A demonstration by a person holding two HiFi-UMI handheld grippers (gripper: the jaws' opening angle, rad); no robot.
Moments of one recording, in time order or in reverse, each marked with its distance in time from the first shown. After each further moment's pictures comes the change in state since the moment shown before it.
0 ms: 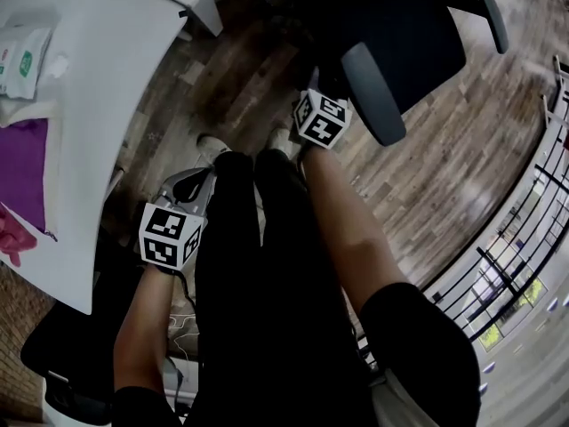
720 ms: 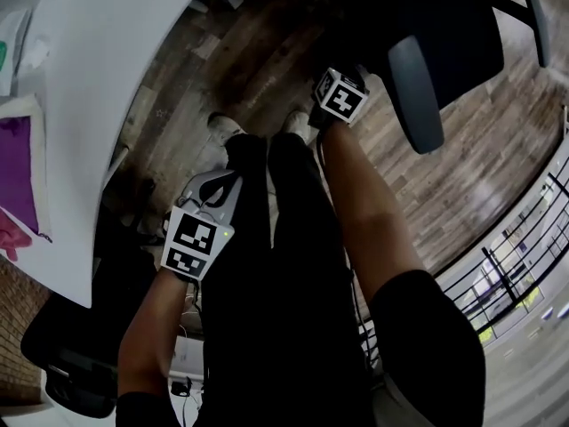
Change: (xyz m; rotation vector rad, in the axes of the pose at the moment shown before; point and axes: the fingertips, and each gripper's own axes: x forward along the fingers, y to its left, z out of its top) left arm 0.034 -0.017 -0.027 0.113 0.070 -0.076; right arm 0.075 -0.023 -0.100 -0.002 0.238 -0.056
